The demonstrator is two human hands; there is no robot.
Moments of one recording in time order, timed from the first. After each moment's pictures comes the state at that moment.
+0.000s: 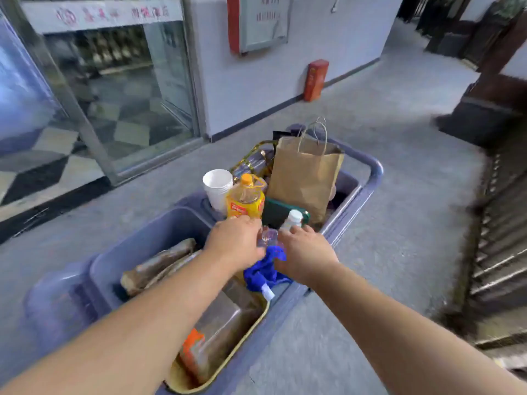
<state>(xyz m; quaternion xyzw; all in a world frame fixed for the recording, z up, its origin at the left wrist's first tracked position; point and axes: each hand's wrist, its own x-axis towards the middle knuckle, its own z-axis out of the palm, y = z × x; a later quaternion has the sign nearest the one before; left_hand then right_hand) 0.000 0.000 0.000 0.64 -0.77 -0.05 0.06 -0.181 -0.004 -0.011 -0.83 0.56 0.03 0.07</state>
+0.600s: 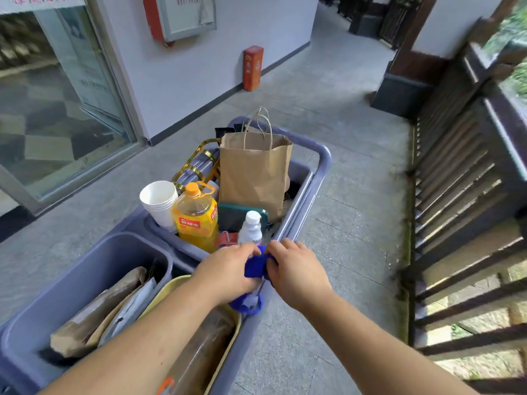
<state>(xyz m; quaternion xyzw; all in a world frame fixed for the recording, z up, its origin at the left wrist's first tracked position) -0.041 -0.018 -0.042 0.52 -0.81 -0.28 0.07 -0.220 0.022 -0.032 -0.75 0.64 -0.12 0.10</state>
